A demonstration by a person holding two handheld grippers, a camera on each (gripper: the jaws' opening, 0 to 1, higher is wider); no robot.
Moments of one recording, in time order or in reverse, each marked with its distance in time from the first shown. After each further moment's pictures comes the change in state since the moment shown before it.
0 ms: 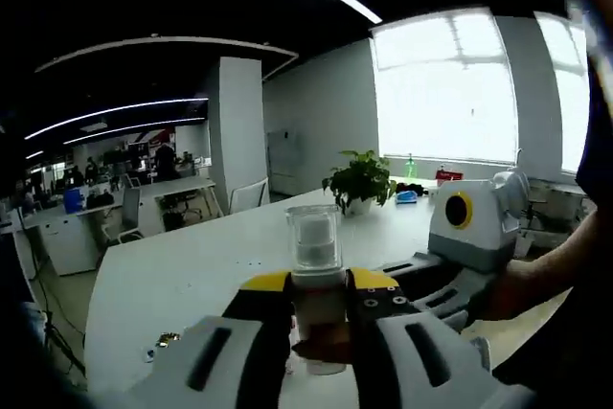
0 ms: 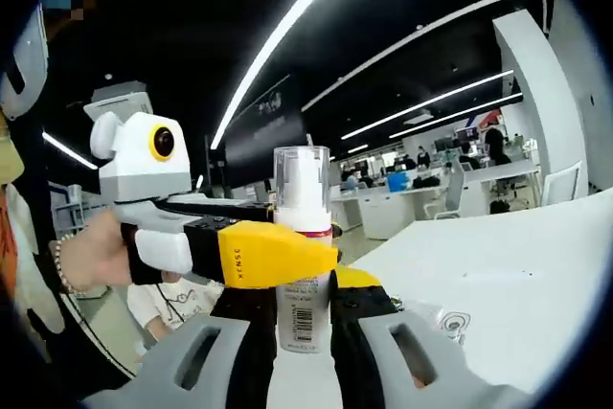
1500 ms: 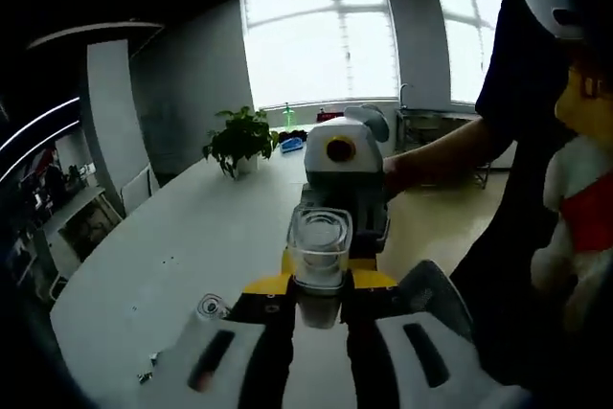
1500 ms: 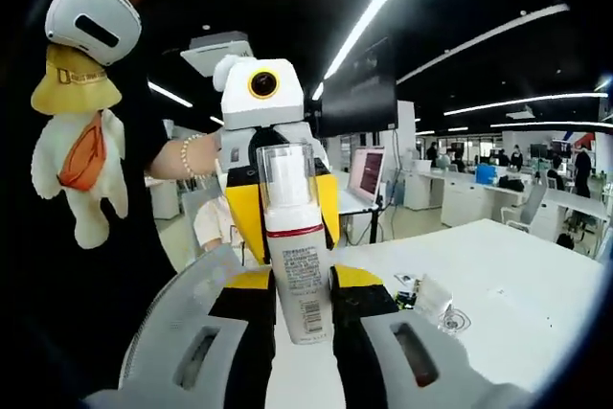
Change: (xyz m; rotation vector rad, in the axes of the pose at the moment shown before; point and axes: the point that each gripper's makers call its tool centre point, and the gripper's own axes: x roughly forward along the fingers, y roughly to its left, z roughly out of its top) left arm 0.019 -0.047 -0.040 0.275 0.249 -0.489; right arm -0.040 -0.001 -0.043 -0.208 0.200 0.395
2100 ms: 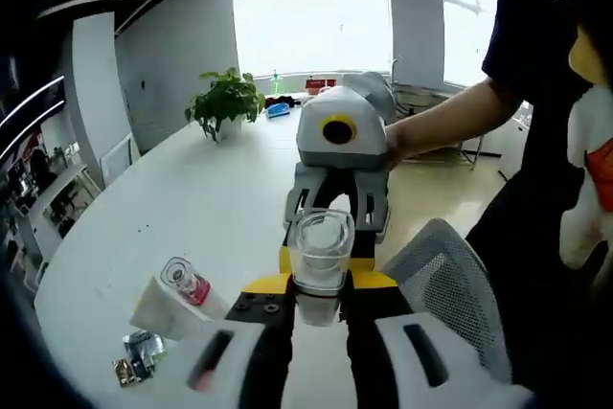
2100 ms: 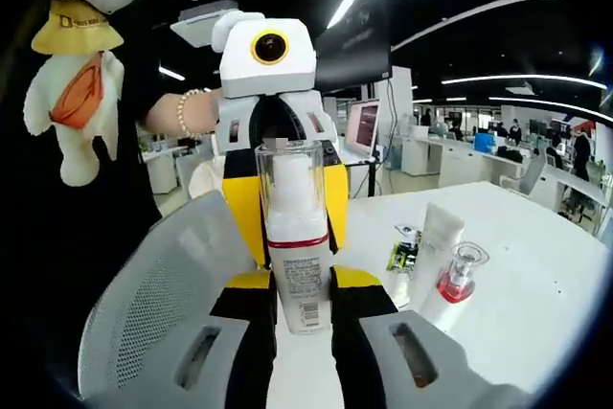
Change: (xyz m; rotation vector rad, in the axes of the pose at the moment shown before) left arm 0.050 -0.001 -0.069 -0.043 0.104 -0.073; right arm 0.007 -0.010 -0.089 0.042 0.156 0.010
